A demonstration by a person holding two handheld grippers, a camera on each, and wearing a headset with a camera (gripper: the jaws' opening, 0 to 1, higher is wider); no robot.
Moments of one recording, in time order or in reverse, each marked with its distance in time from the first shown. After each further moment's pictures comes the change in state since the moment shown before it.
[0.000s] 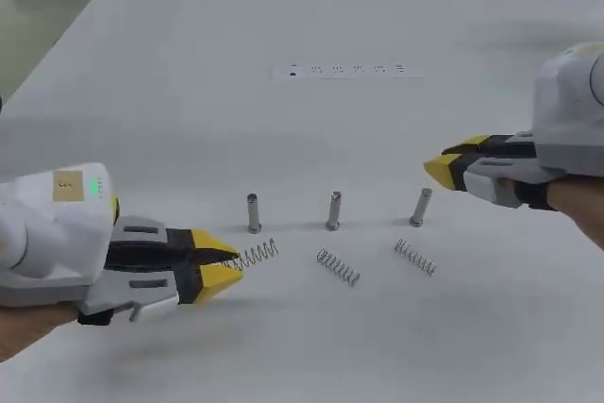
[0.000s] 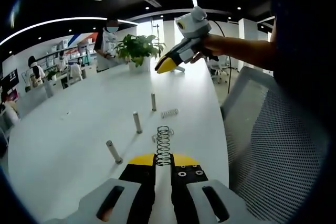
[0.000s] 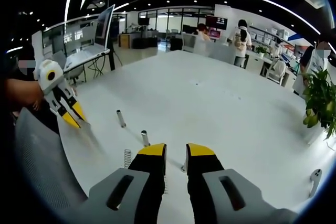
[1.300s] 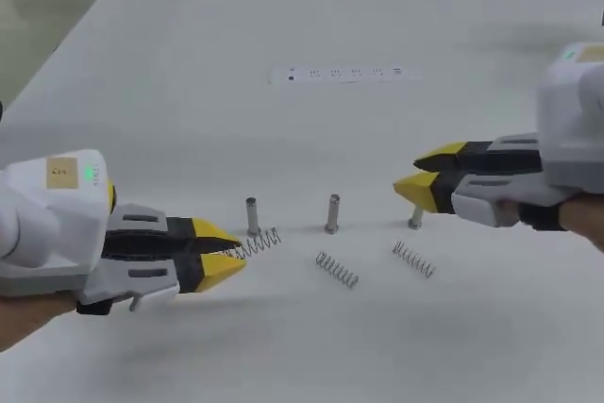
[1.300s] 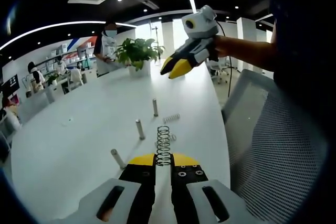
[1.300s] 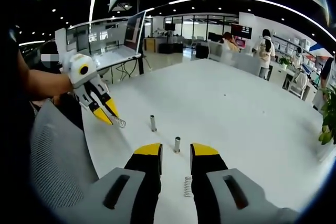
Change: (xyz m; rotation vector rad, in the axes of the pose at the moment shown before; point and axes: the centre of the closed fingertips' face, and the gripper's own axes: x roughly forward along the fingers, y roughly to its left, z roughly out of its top) left arm 0.000 0.006 0.013 0.027 -0.011 0.007; right arm -0.017 0.056 0.014 -0.090 -0.059 0.213
